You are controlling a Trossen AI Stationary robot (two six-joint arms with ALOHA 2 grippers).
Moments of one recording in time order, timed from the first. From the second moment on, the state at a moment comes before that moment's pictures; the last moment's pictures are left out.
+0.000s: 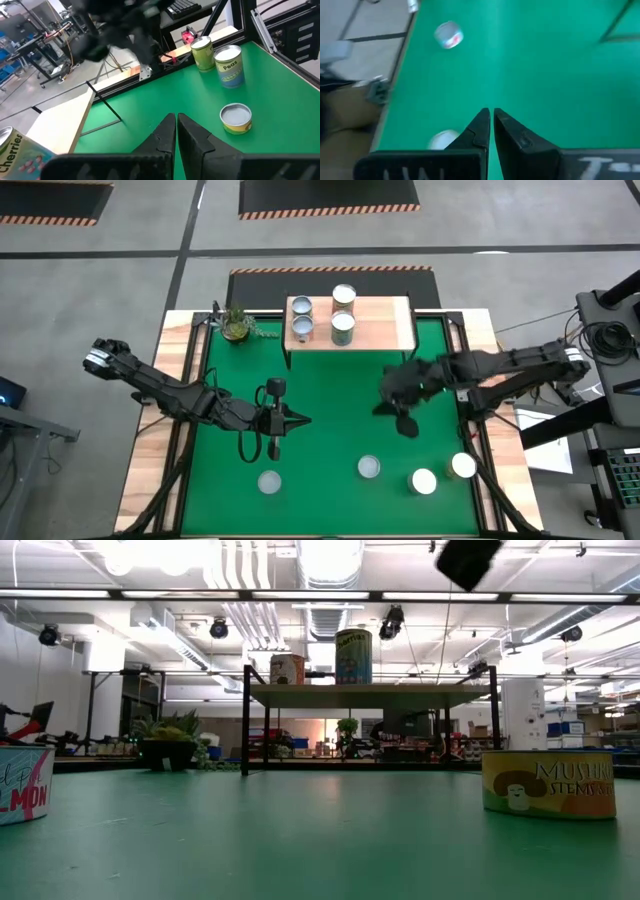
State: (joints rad) left arm -0.39 1.28 0.94 0.04 -0.44 0.27; right arm 0.12 1.18 1.11 -0.64 -0.17 0.18
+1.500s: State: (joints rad) left arm -0.39 1.28 0.94 0.09 -0.44 0.36; right arm 0.83 1.50 1.20 -1.08 -0.09 1.71
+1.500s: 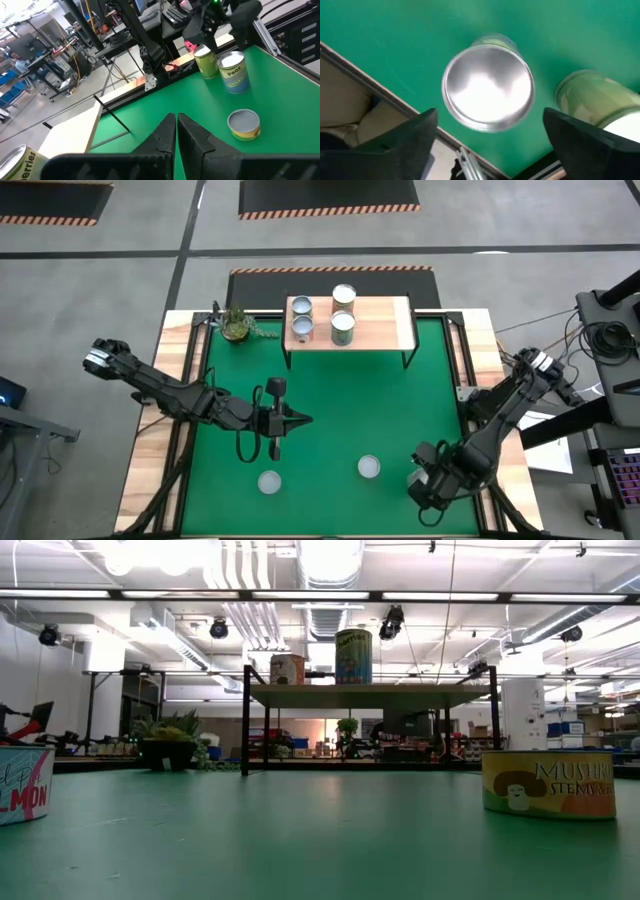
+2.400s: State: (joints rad) left arm -0.39 1.28 0.94 0.09 -0.44 0.36; right arm 0.81 1.57 1.21 -1.03 -0.10 1.67
